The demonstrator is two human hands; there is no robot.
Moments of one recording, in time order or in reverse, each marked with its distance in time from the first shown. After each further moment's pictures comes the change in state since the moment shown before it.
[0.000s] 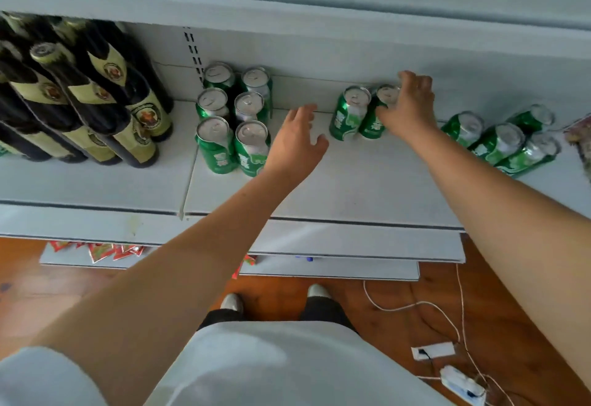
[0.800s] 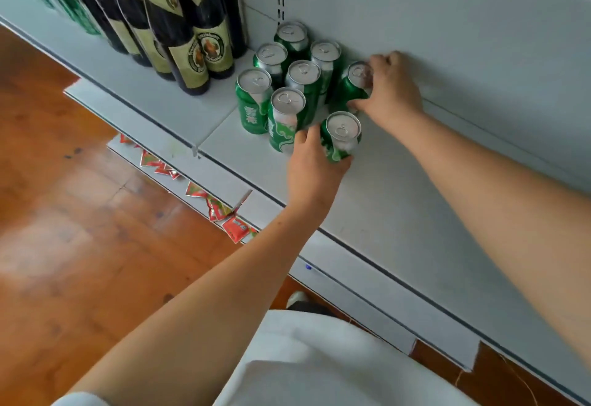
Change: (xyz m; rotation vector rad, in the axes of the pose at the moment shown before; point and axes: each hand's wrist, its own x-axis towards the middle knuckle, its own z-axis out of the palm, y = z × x) left_hand -0.023 0.003 0.078 -0.045 0.609 -0.528; right_hand 0.057 -0.087 0.065 -0.046 -0.164 -0.672
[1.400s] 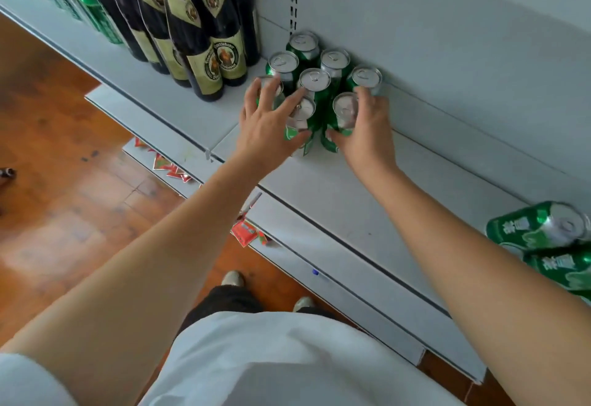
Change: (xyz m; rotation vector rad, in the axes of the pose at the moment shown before) left_hand 0.072 -0.041 -0.081 0.602 -0.053 0.384; right_hand -0.059 -0.036 0.048 0.310 0.186 -0.037
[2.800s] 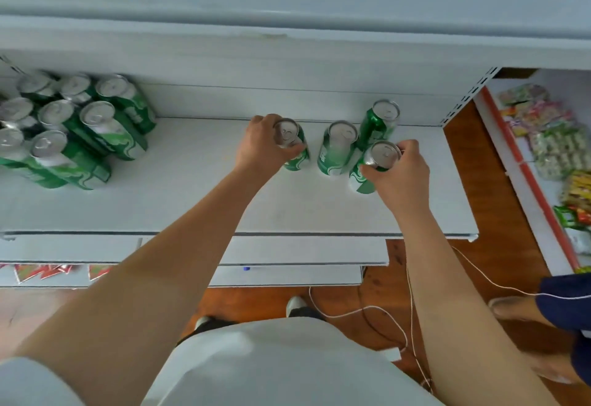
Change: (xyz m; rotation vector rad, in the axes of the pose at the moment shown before) left_hand -0.063 0.317 0.079 -0.461 -0.349 0.250; right_hand -0.261 0.195 -0.267 -0.055 0.377 0.794
